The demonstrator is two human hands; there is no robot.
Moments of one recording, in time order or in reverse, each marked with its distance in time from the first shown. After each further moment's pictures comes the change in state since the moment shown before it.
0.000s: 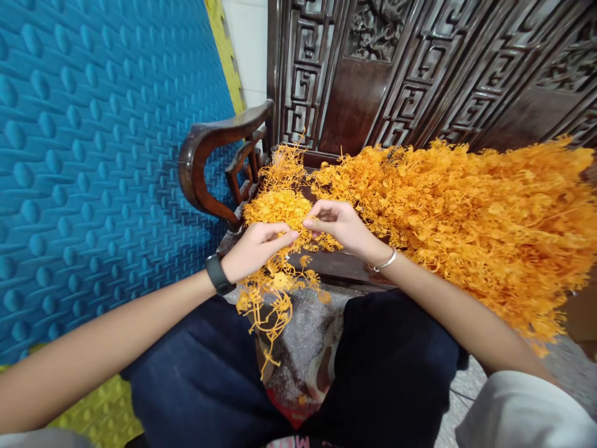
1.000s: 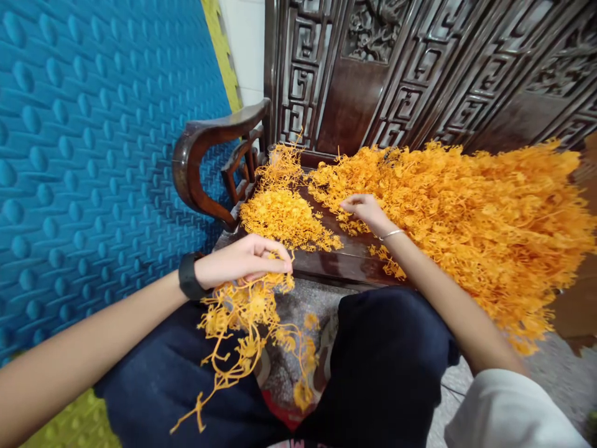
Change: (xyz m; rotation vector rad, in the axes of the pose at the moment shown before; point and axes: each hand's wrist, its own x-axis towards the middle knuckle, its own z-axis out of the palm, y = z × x) left_hand -0.015 0.003 -0.018 -0.238 -0.427 -0.296; right_hand 0.029 0.063 -0.096 -0.377 0.437 0.223
